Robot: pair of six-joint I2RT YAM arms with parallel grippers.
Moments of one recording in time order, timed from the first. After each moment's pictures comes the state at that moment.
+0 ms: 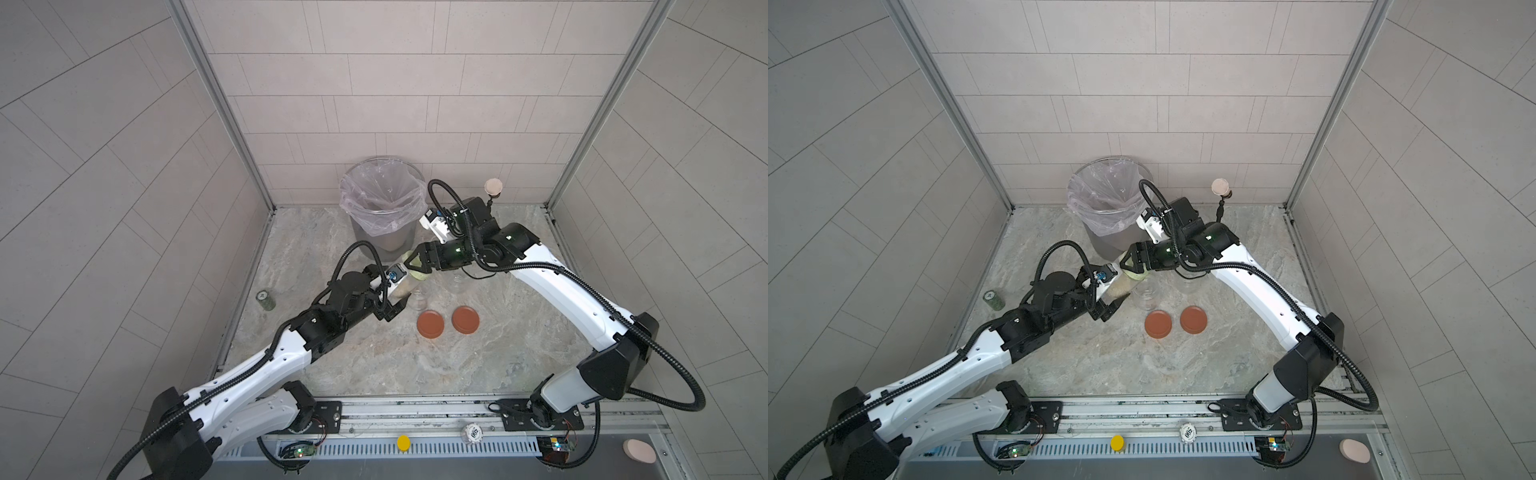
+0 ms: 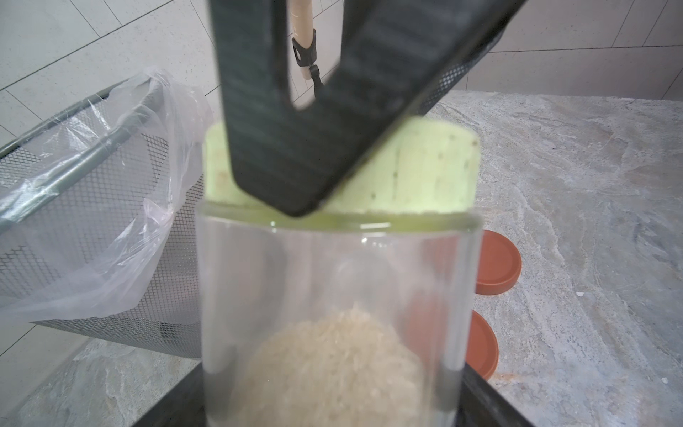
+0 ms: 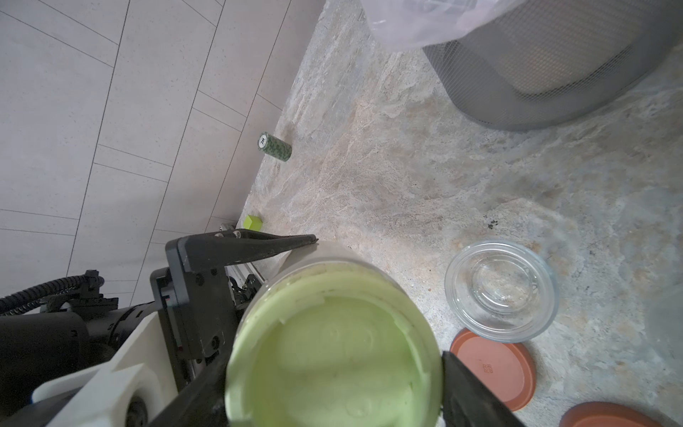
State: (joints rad) left arm -0.77 0.99 0.72 -0.10 -0.02 0.31; right arm 0.59 1.54 1.62 -0.87 -0.53 0.42
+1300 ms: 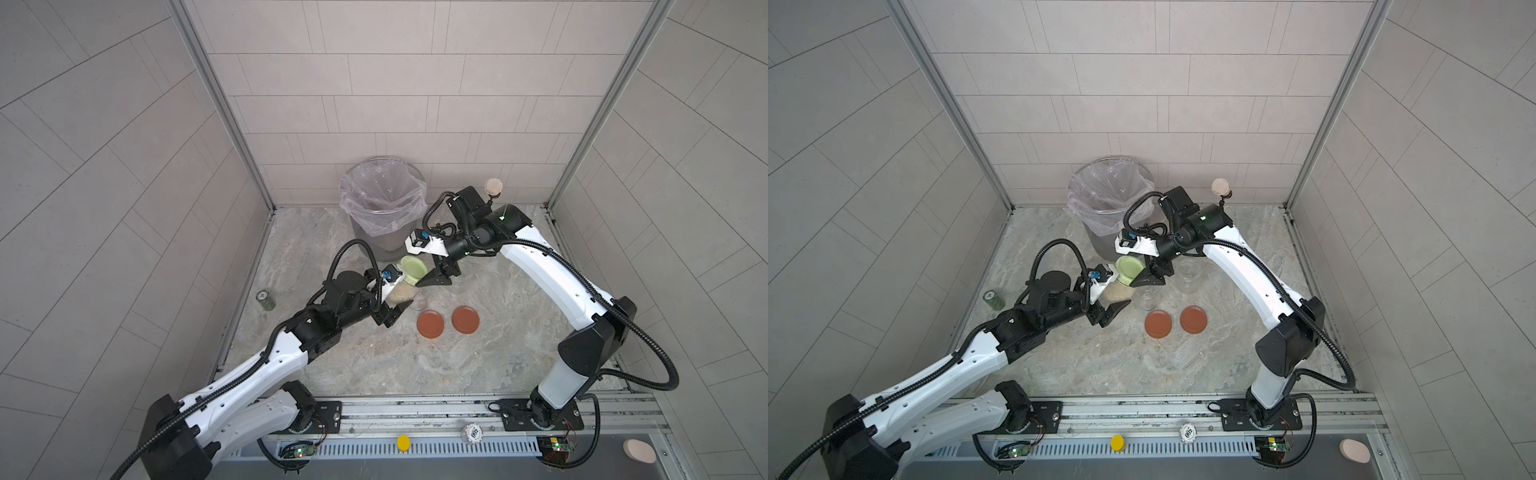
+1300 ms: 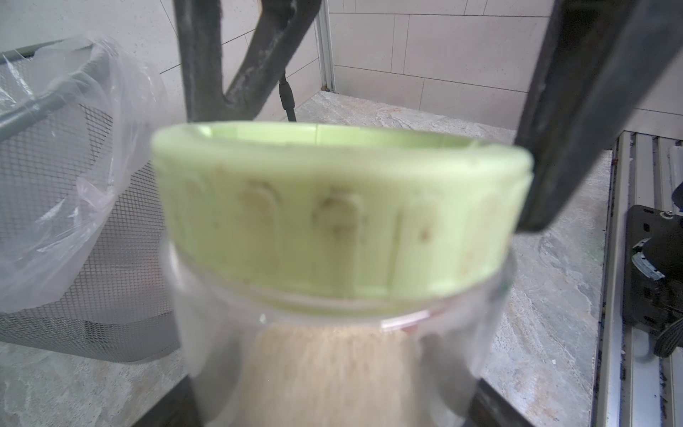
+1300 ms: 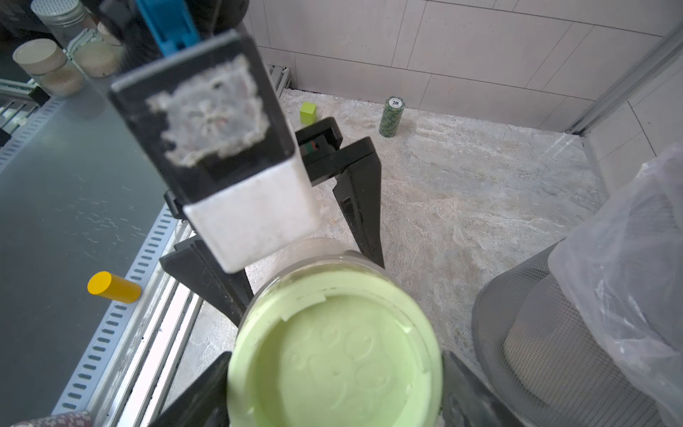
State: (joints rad) left arm -0.73 0.96 0.71 -0.13 0.14 0.20; right arm 0.54 1.71 1.86 -1.18 -0.82 -1.00
